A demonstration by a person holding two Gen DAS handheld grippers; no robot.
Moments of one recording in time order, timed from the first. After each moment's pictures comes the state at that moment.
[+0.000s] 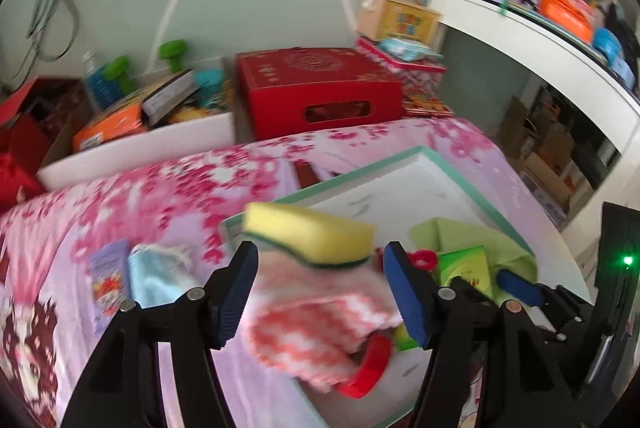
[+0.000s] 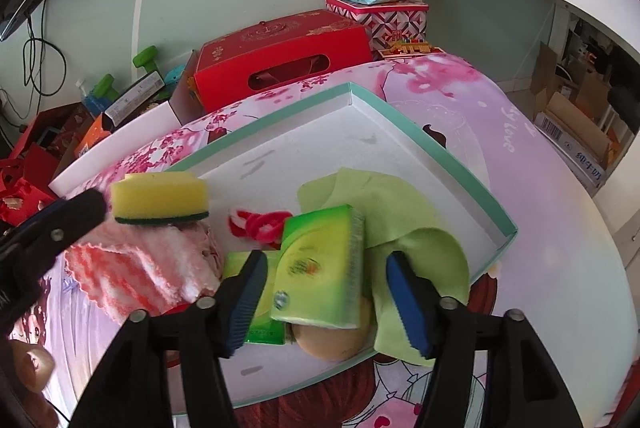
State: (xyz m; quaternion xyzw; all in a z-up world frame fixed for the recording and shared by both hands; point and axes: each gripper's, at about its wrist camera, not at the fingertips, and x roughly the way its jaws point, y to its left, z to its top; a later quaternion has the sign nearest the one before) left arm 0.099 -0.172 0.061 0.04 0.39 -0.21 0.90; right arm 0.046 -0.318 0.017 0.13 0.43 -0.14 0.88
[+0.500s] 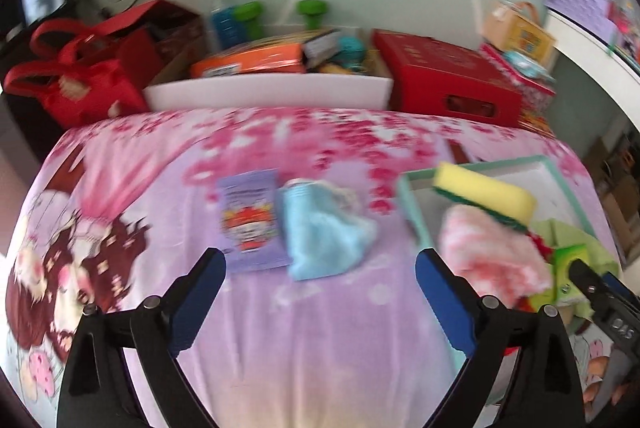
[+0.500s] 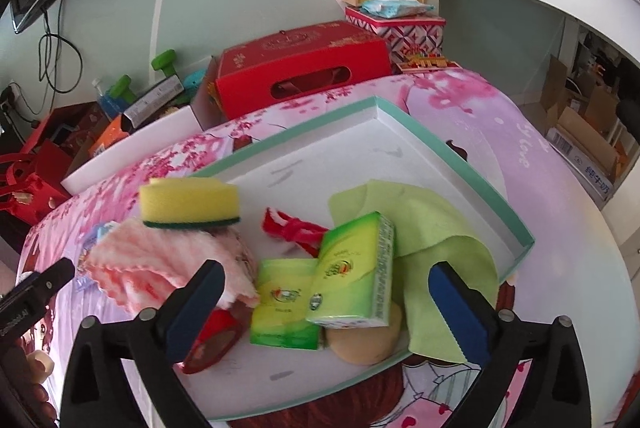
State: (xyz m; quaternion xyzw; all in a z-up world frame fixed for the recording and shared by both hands) left arm 0.098 -0.054 0.032 -0.01 0.43 -0.04 0.90; right arm 0.048 -0.298 0.027 0.12 0.41 -0.12 0.90
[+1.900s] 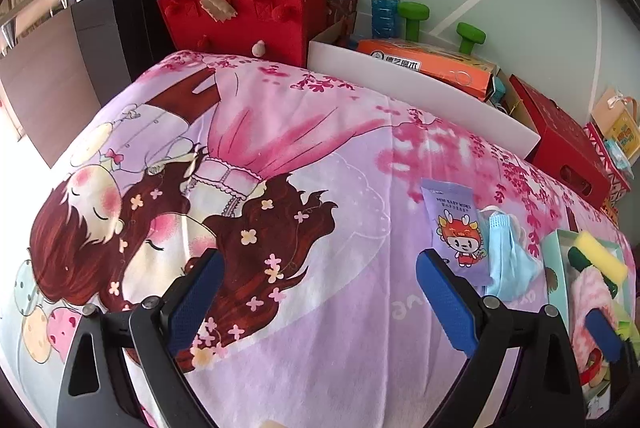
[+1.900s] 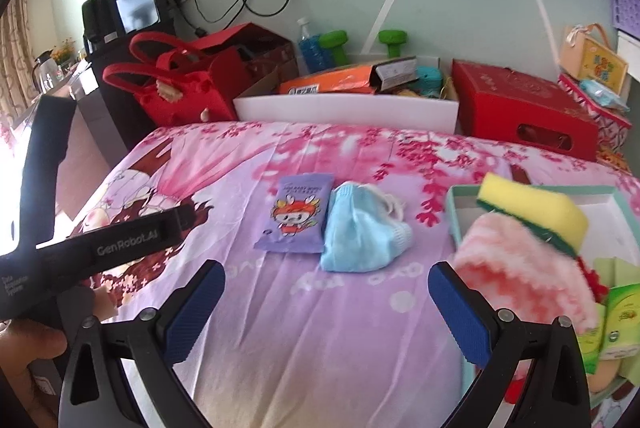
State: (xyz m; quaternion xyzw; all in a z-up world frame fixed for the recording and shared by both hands) left arm 0.089 0.104 0.005 -0.13 0.43 0.12 0.89; right arm 0.076 -0.080 0.019 0.01 0.37 0.15 0.92
